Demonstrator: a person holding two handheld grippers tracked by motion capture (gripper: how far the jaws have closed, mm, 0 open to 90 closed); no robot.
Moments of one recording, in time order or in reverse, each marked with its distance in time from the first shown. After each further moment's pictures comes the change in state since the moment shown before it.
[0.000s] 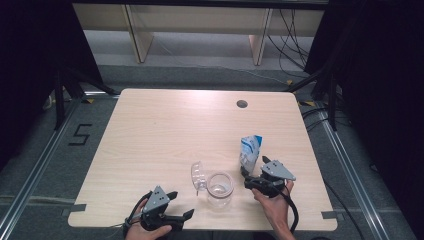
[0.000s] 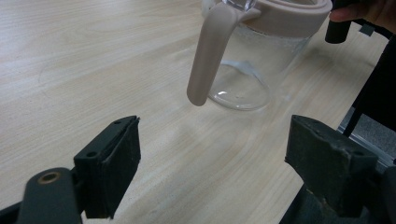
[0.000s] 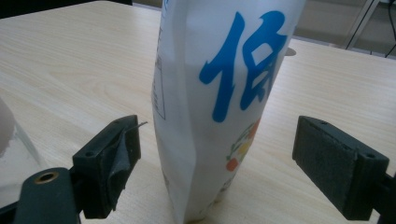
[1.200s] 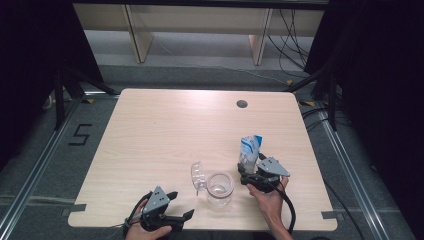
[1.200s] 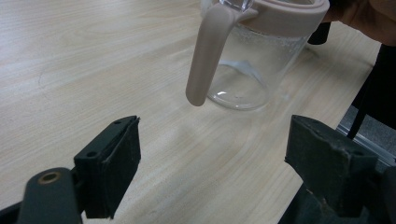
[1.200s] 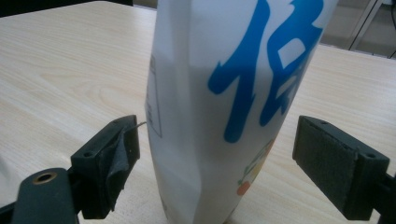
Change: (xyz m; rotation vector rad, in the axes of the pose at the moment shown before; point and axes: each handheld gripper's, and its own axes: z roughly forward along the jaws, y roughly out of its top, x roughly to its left) left arm -0.001 0.000 0.000 -0.007 0.010 0.004; right arm 0.001 -0.001 0.018 -0.007 0.003 0.011
